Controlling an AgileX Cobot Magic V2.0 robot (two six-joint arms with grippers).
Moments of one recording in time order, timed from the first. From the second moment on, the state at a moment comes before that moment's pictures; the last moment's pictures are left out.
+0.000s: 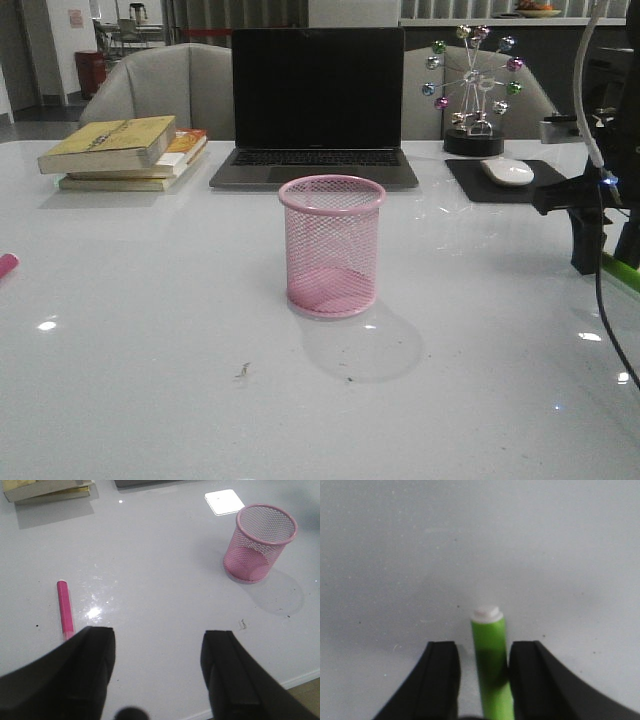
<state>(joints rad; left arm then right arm) -0.34 0.65 -0.65 0.00 0.69 0.02 0.00 2.06 -1.46 -0.03 0.80 0.01</state>
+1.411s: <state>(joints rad) -0.34 0.65 -0.65 0.00 0.69 0.02 0.56 1.70 -0.86 0.07 -0.67 0.01</state>
